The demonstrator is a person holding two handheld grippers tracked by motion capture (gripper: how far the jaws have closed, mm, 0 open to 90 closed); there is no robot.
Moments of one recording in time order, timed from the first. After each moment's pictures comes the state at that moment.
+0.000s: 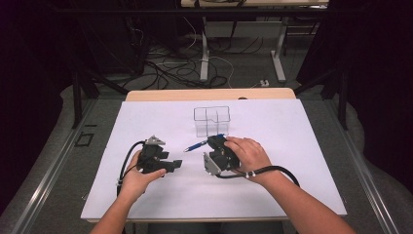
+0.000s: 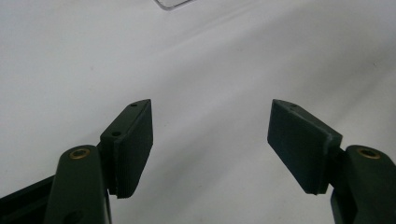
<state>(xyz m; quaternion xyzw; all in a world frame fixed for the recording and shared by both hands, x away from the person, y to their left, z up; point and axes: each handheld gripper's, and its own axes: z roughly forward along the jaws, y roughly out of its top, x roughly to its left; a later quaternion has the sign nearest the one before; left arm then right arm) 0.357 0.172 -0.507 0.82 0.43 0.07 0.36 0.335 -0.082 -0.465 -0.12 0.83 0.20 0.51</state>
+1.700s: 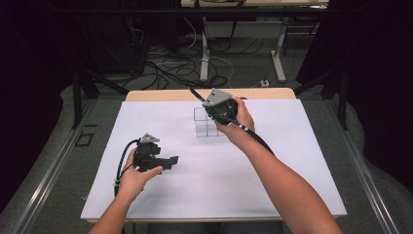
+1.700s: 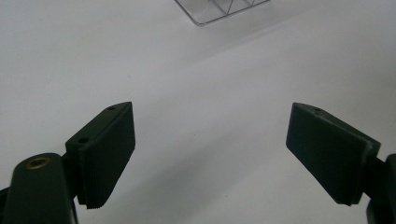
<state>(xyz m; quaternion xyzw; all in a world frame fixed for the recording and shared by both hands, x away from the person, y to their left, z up) 0.361 0.183 -0.506 0.80 0.46 0.10 0.37 0.442 -0.079 -0.414 0.20 0.82 0.40 0.35</state>
